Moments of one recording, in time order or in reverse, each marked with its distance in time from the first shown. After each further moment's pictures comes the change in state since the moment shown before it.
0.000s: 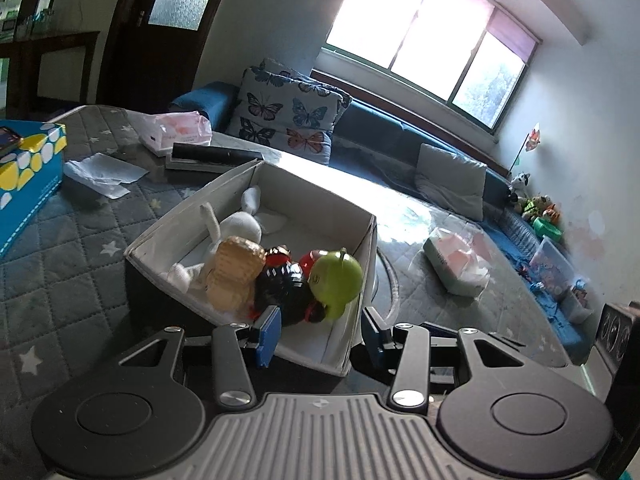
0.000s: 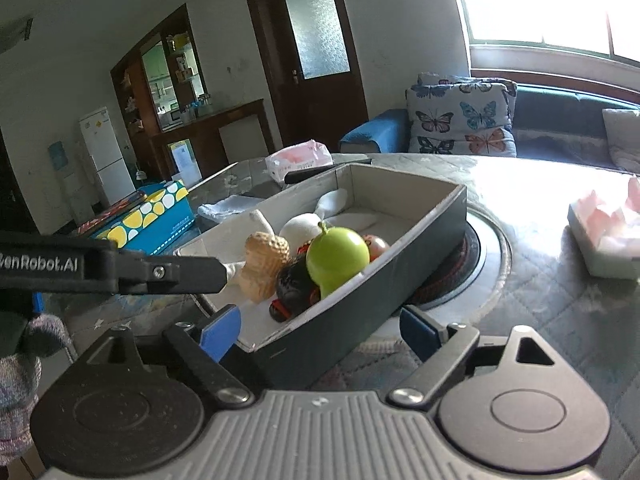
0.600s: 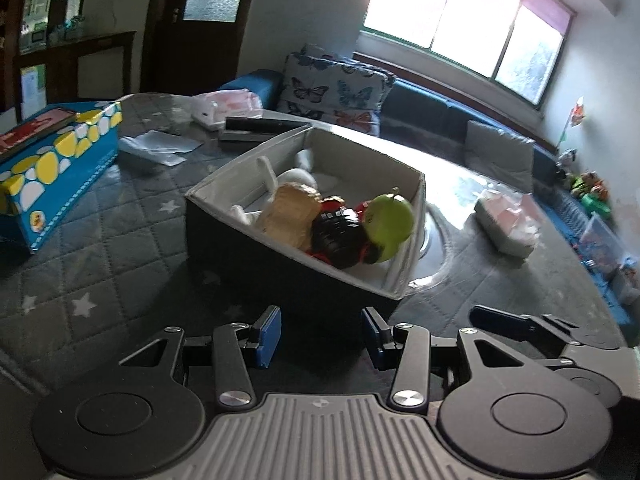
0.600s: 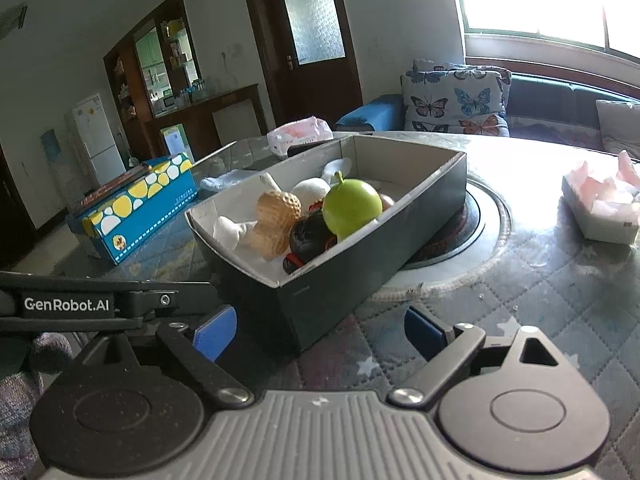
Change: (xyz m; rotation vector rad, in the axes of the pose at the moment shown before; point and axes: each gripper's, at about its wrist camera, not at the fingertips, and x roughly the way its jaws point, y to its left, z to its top) left arm -0.010 0.001 -0.037 0.022 0.047 0.193; right arm -0.011 0.020 -0.030 -0.004 0.043 -0.033
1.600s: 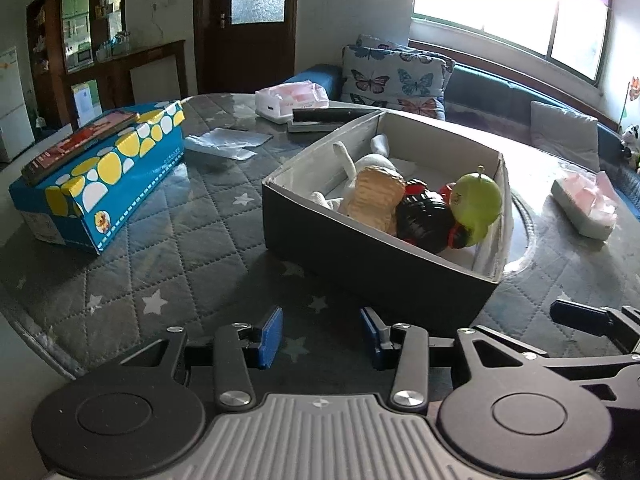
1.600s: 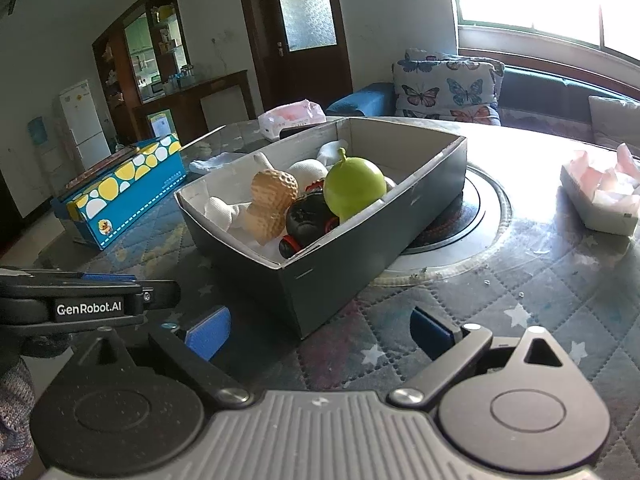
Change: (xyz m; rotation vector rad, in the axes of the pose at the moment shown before) left arm 0.016 0.012 -0.005 0.050 0.008 0.231; right arm 0.016 0.008 -0.003 -0.007 0.037 -0.046
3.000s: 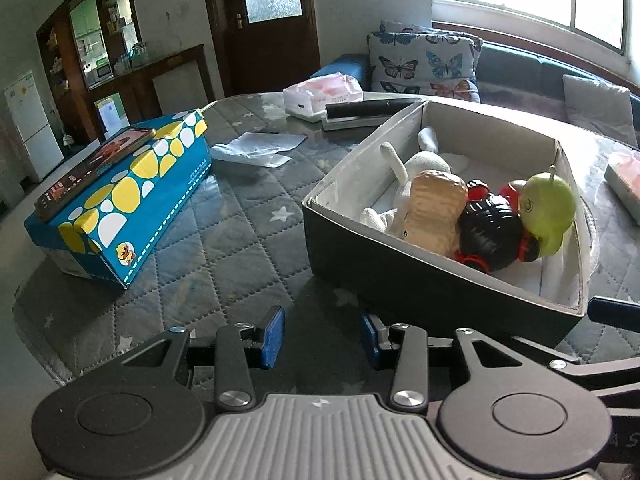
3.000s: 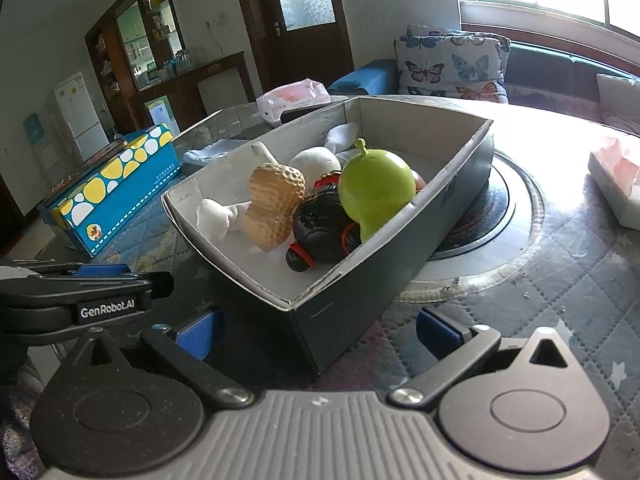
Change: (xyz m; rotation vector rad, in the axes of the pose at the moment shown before) left arm 0.040 0.009 0.025 0.065 0.043 0.129; right arm 0.040 0.004 0.021 0.031 0.072 0.020
